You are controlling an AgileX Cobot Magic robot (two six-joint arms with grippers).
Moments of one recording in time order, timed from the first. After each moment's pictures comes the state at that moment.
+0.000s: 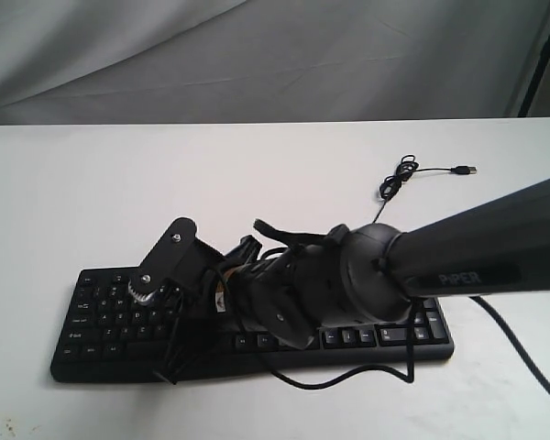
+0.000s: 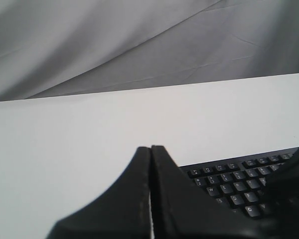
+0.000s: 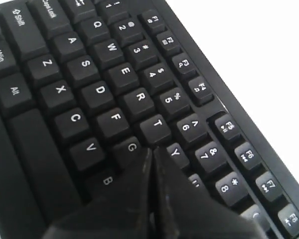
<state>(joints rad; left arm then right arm) -0.18 0.00 0.00 0.04 0.26 -0.02 0.91 2.08 -1.12 0.05 -0.05 -0.28</state>
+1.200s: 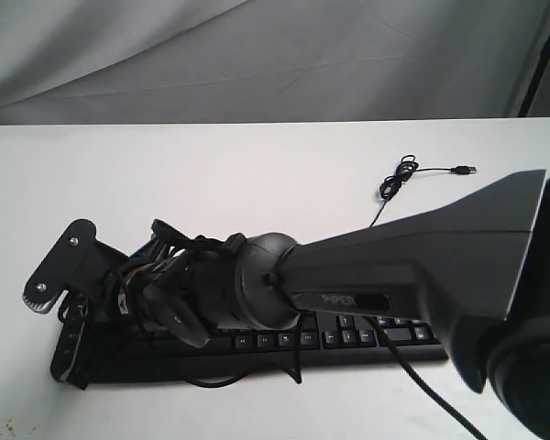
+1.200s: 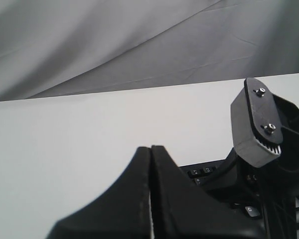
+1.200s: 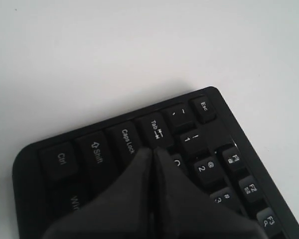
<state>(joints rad) -0.18 0.00 0.00 0.04 0.26 -0.02 1.01 2.24 -1.46 0.04 0.05 -0.31</state>
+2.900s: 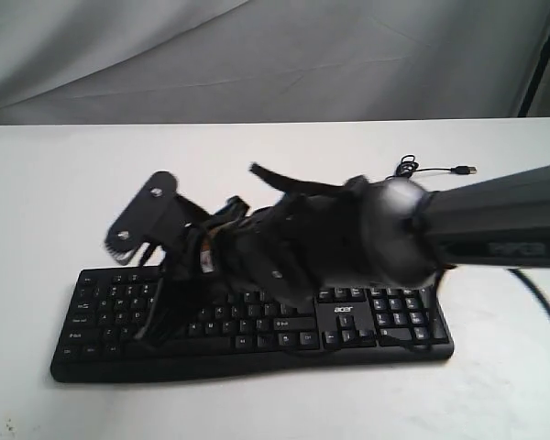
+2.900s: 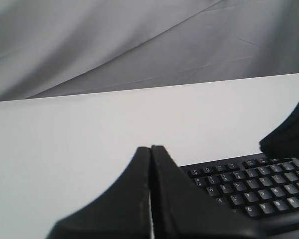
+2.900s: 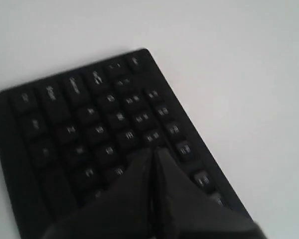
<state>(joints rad) -0.18 0.00 0.00 0.04 0.26 -0.02 0.91 1.99 -1.22 0.01 0.09 -0.27</state>
